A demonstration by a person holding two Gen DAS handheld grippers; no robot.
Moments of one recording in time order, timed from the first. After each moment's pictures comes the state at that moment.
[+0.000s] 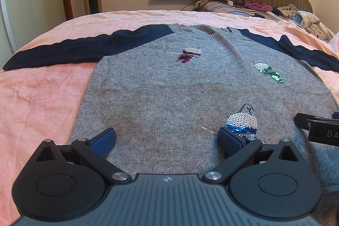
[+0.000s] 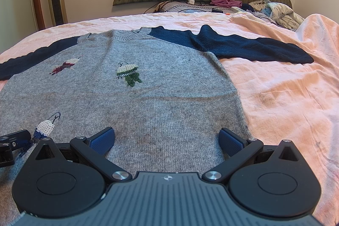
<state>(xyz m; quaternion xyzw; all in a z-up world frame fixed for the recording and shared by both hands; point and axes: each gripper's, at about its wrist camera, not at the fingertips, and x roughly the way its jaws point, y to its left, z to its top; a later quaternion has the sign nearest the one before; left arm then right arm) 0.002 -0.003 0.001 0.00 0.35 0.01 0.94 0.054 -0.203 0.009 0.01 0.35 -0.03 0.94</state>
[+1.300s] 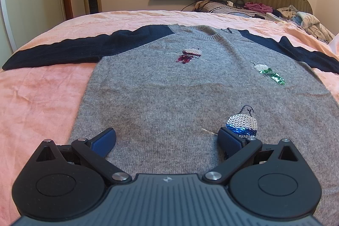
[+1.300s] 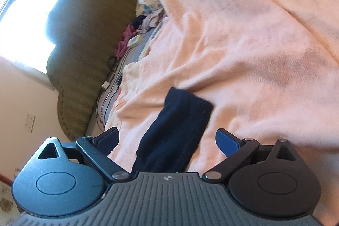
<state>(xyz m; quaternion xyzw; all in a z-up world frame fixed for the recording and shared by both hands) 0.002 -0.003 0.002 0.00 0.35 0.01 0.94 0.174 -0.590 0.000 0.53 0.20 -0.15 0.81</state>
